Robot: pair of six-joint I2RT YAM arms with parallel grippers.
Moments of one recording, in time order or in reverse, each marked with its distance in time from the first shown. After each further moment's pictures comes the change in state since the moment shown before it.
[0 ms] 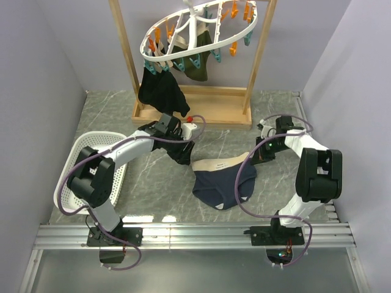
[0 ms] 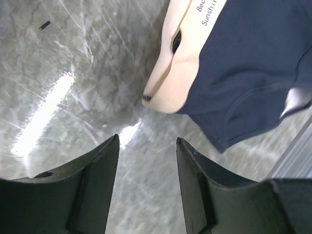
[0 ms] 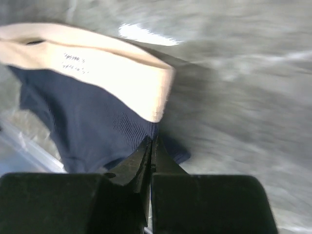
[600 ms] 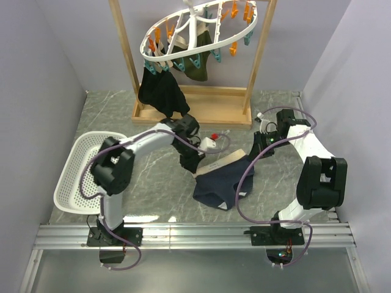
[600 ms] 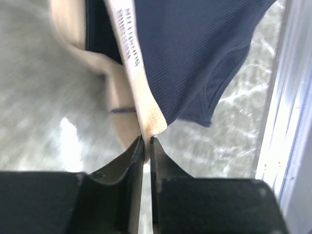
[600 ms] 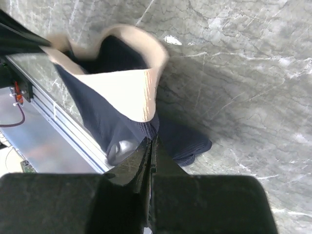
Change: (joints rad) left arm -0.133 0.247 0.290 -0.387 0.194 0.510; right arm 0.018 -0.084 0.112 -0.217 -0.124 -0.092
